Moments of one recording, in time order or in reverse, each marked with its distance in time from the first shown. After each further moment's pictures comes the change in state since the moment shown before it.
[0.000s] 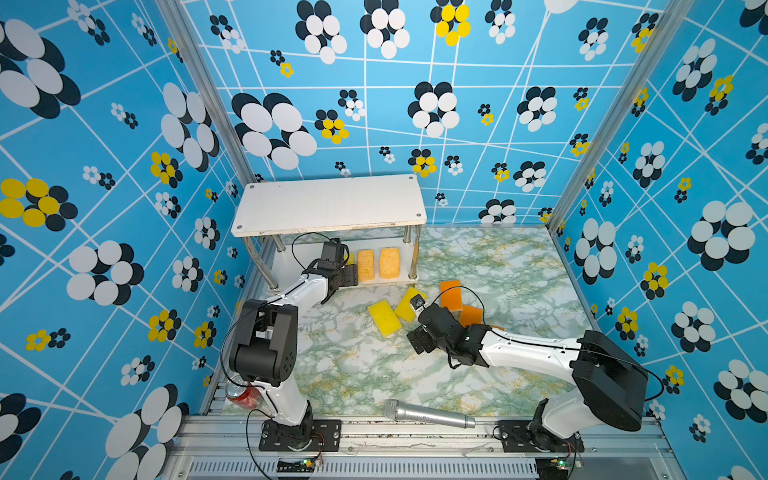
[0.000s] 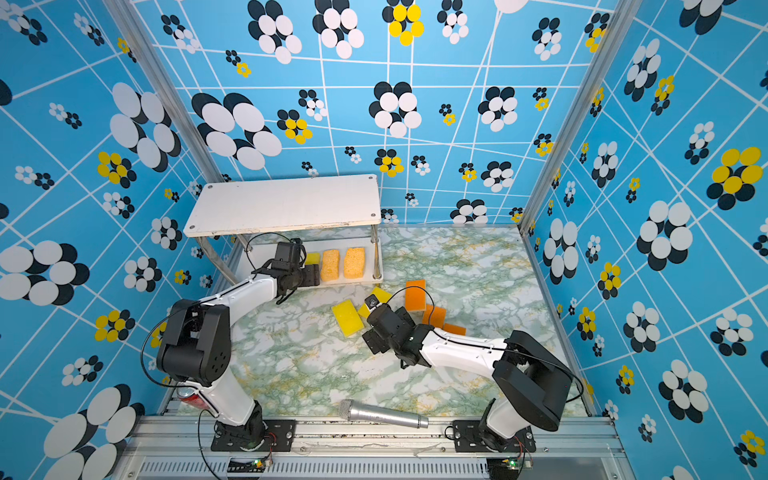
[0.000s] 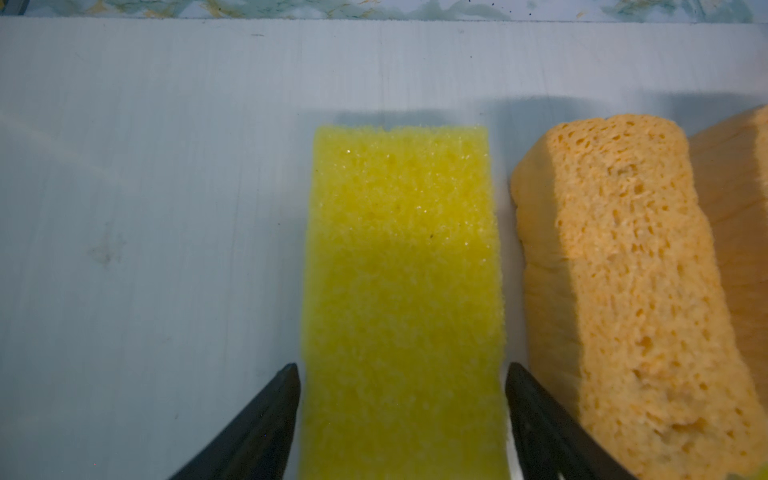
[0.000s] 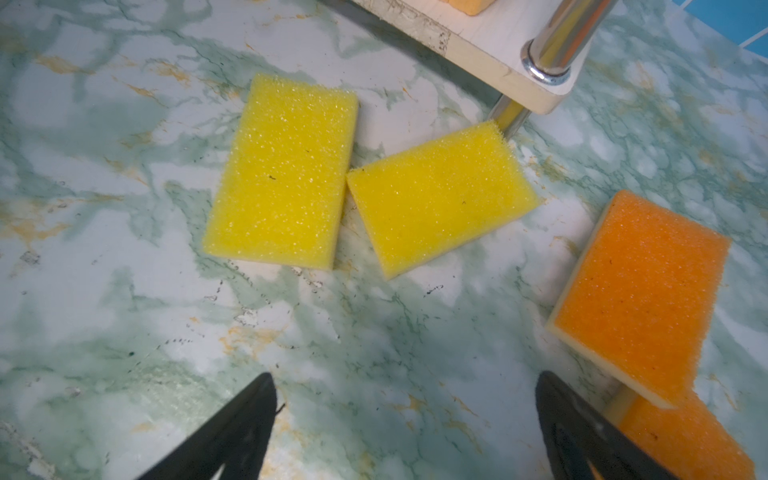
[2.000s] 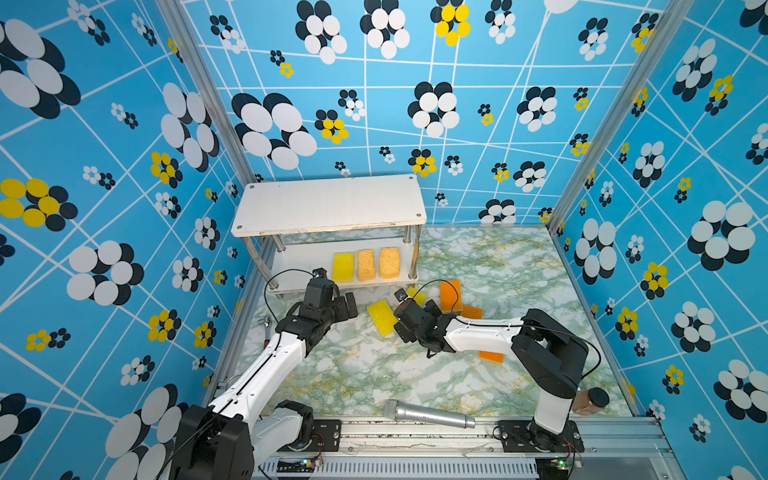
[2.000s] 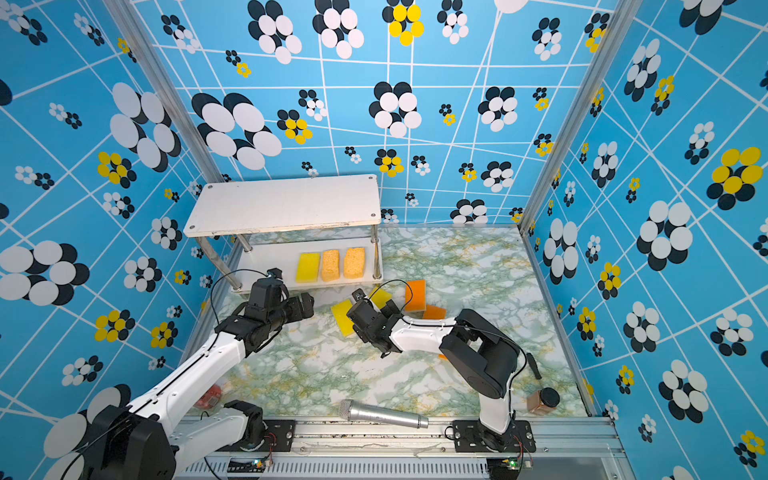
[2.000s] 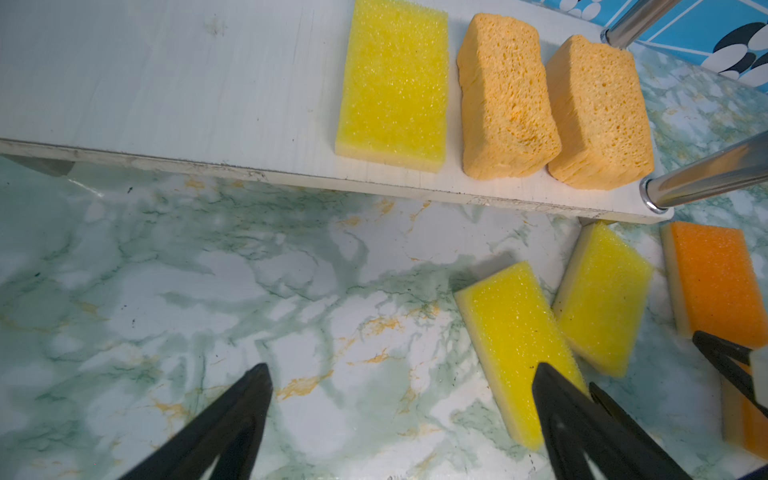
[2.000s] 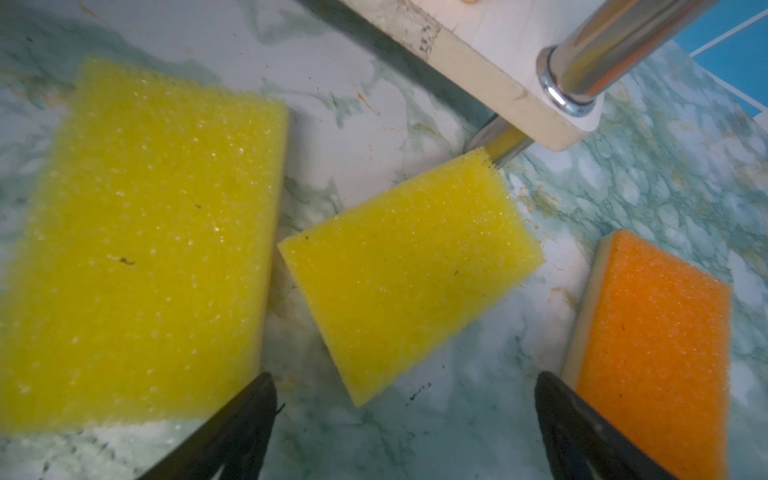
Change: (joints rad) left arm -0.090 -0.632 -0.430 -0.118 0.022 -0.230; right arm 0.000 0.329 0.235 -0.005 0.179 0.002
